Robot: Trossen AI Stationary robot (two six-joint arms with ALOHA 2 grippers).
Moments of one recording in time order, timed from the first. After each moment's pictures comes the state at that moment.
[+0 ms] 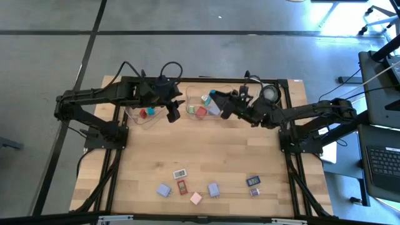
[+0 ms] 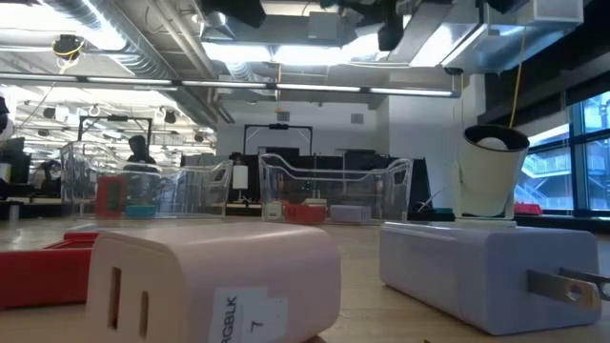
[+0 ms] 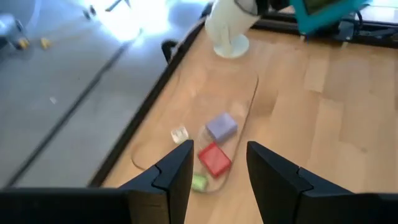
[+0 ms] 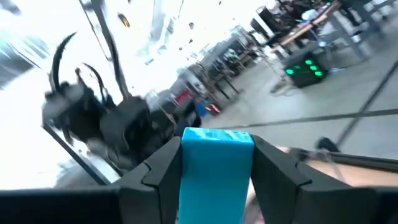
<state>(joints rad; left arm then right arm) 0.09 1.29 1.41 -0.79 -0.37 -0.11 0.04 1.36 0.88 0.72 0.48 0.67</state>
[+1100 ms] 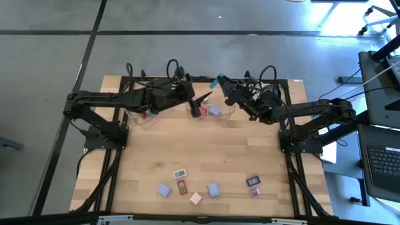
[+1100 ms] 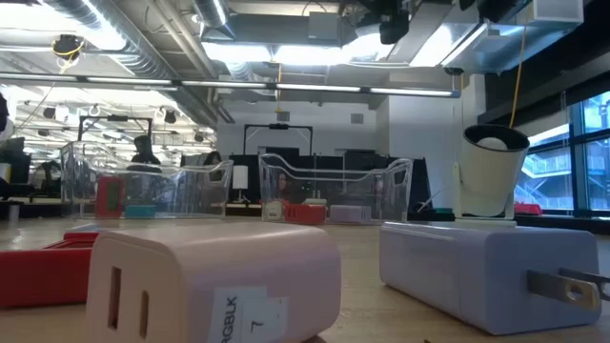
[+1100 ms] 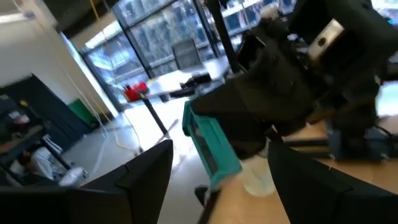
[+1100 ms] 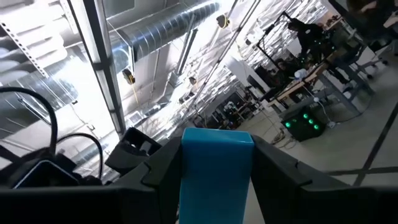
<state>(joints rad) 0.04 1.43 1.41 -0.04 -0.49 0.36 -0.04 1.37 0.88 0.94 0.54 0.56</state>
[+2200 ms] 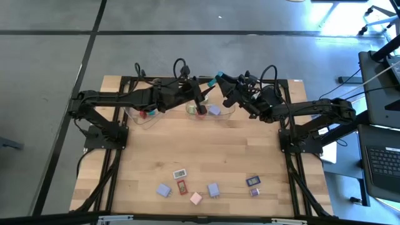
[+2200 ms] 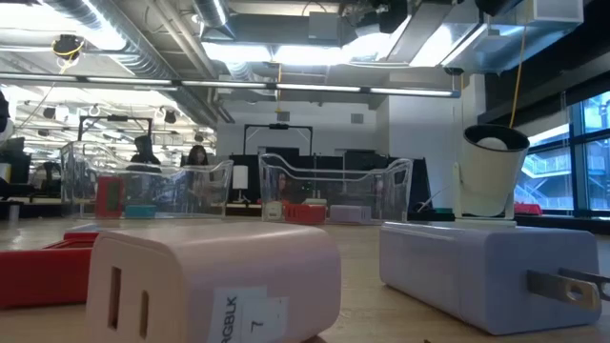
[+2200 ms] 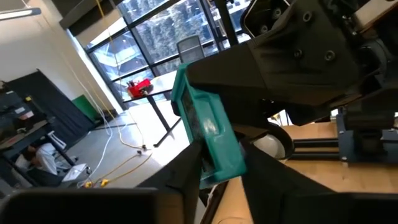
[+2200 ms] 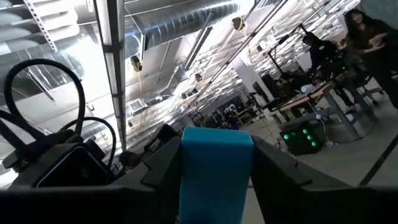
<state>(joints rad) 0.08 1.49 1.41 0.02 -0.48 0.35 -0.04 1.37 0.92 0.91 0.48 0.40</state>
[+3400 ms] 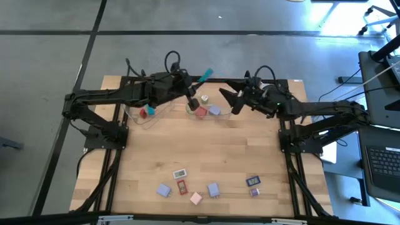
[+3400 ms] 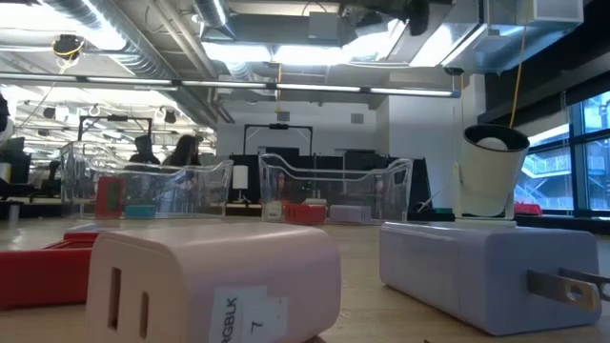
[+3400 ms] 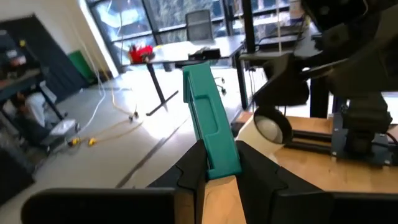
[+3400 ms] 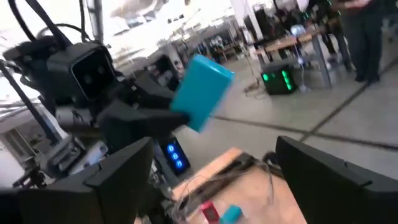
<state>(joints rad) 0.11 1.40 1.41 -0.18 -0.48 0.12 -0.04 1.14 0.92 0.31 0.40 0.43</state>
